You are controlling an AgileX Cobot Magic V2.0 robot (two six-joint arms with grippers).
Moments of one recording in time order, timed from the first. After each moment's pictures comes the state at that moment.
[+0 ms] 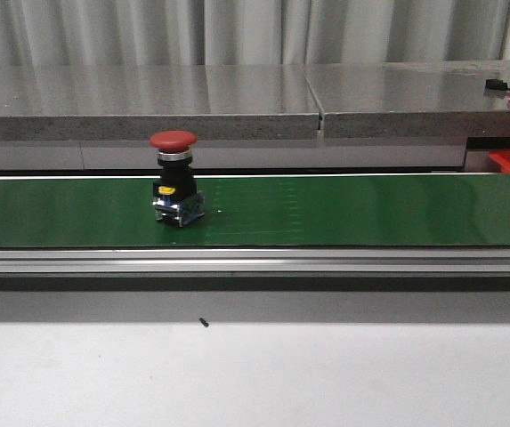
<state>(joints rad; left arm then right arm) 0.25 1.76 -1.38 -0.13 0.87 0.00 -0.01 -0.01 0.03 -0.01 0.03 0.00</state>
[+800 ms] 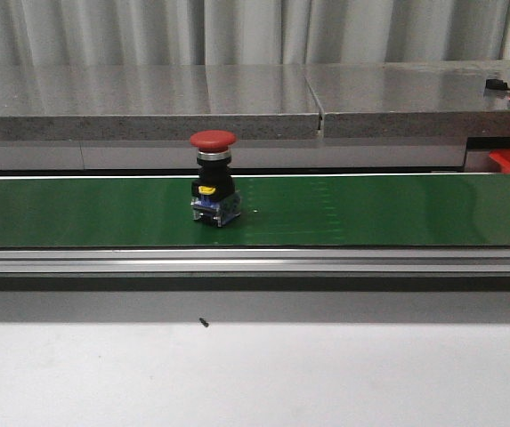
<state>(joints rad) 0.24 1.76 -1.38 -0.16 0.90 0.02 -0.01 -0.01 0.03 -0.01 0.03 0.00</state>
